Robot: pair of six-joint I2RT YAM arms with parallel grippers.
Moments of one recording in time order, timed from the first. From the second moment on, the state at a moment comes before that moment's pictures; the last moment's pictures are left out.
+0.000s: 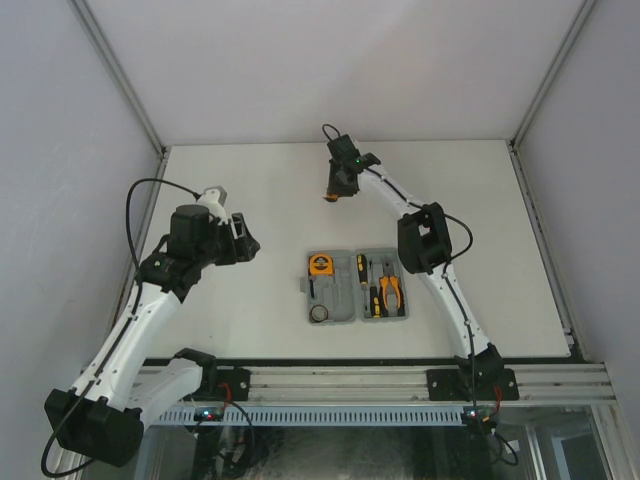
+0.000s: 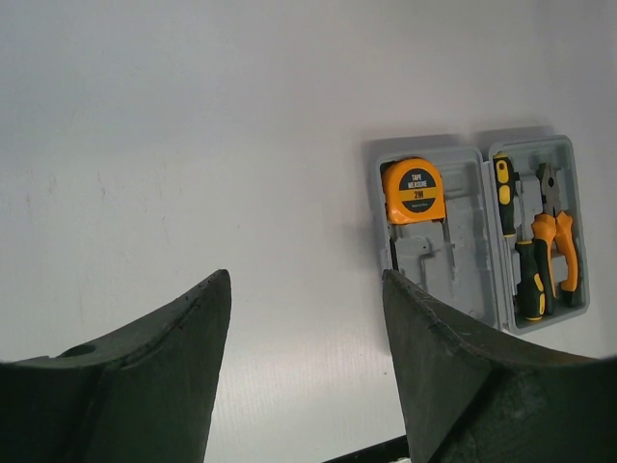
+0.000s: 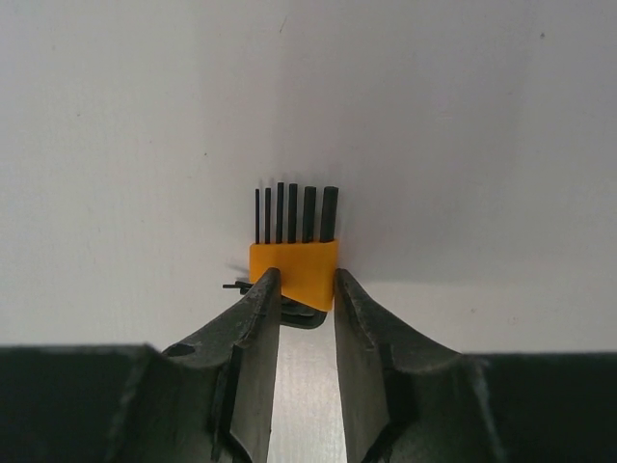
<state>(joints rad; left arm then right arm) -0.26 0.94 0.88 -0.59 0.09 -0.36 0.50 2.66 2.45 -0.74 0.08 0.50</state>
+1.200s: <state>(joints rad) -0.26 0.94 0.88 -0.59 0.09 -0.36 0.38 2.09 1.50 -0.46 0.12 0.42</state>
